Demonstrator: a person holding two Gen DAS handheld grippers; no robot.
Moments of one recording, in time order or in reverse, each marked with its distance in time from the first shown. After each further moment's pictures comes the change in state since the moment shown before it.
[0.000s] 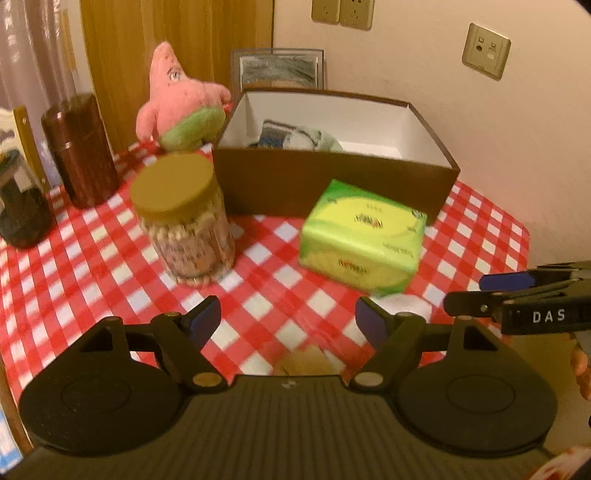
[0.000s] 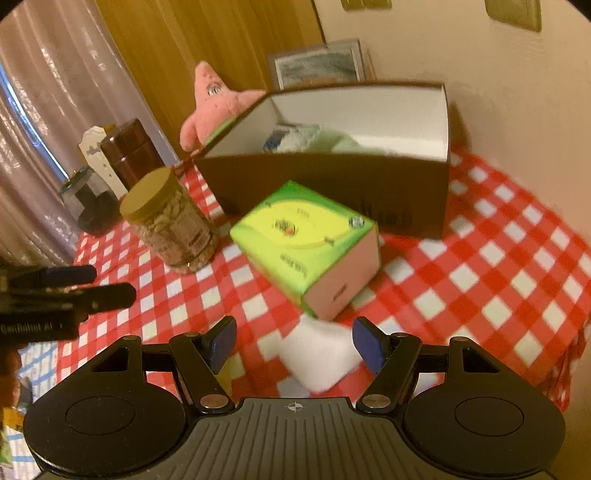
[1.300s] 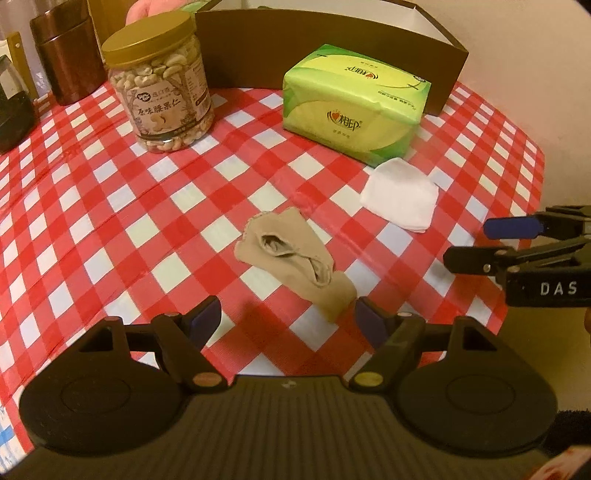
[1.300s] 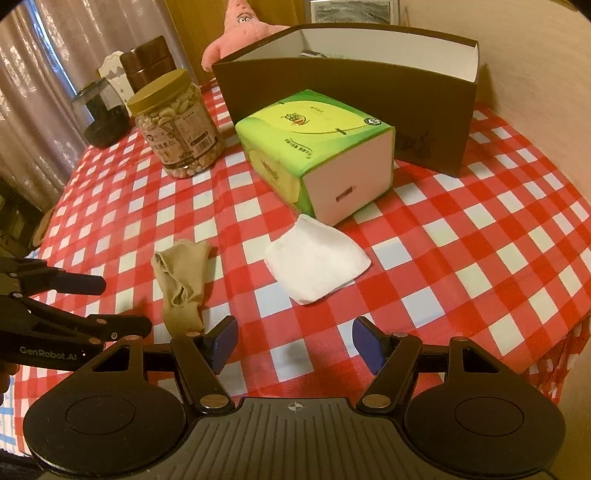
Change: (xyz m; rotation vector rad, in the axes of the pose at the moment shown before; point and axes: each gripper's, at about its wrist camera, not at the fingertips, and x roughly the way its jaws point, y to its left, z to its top) left arm 0.041 -0.022 -0.082 -0.030 0.221 0.016; right arm 0.027 -0.009 -0.060 -0.165 0.114 -0.018
